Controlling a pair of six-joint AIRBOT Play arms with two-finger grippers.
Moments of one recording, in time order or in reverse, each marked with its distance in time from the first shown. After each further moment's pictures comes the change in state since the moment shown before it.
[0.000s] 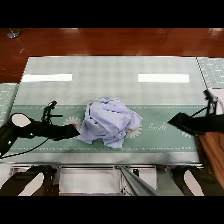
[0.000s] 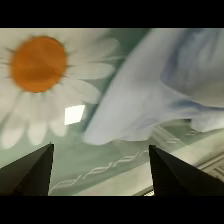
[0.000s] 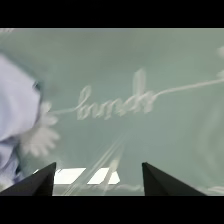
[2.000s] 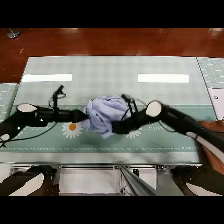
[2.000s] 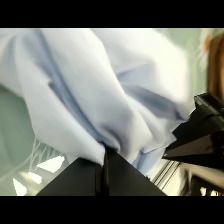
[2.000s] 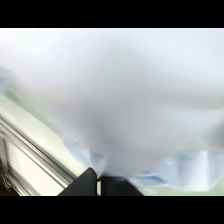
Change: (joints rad) left arm -0.054 -0.196 0.163 -0.481 0.034 0.419; right arm 0.843 -0.547 0.304 0.316 -0.340 -0.019
